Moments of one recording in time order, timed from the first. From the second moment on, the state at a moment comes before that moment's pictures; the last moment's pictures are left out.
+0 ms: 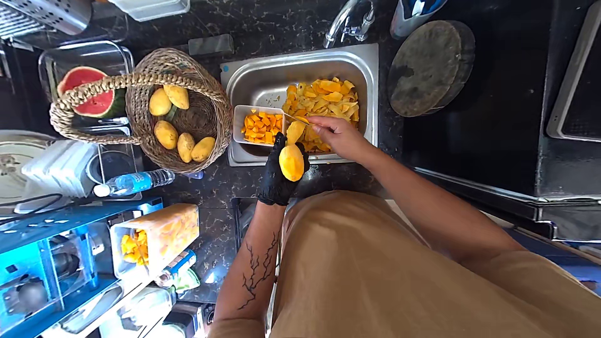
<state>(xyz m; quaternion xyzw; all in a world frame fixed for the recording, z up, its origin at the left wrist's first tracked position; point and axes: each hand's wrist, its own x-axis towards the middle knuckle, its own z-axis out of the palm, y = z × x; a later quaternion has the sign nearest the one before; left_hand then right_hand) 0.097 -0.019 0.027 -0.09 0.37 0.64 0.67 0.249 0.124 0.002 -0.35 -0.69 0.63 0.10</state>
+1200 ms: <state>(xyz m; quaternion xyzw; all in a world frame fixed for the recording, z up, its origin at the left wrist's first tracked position) 0.088 -0.045 0.032 0.05 0.39 0.59 0.71 0.270 0.130 0.040 -0.31 -0.77 0.55 0.09</state>
